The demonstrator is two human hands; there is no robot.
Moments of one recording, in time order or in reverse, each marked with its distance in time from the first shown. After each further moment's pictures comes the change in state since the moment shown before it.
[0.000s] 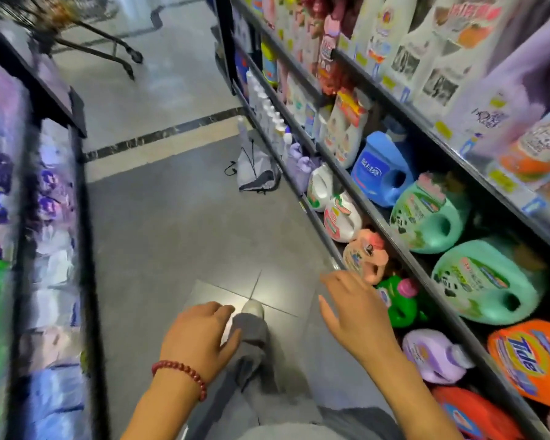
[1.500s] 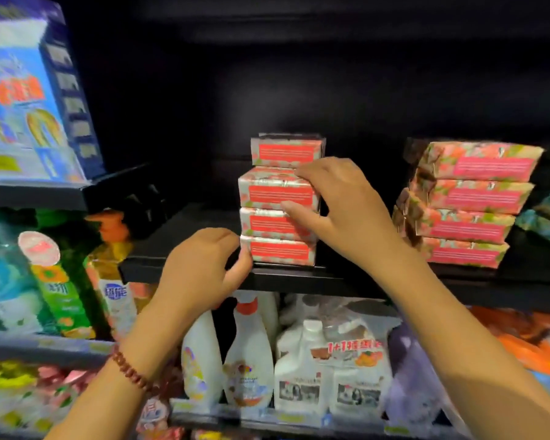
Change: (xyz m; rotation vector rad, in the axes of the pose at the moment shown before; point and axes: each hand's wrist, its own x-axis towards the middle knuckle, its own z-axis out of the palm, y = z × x) left_hand 0.662 0.242 -0.391 -0.152 0.548 1.266; right_hand 0.486 0.112 -0.380 -0.536 0.864 0.531
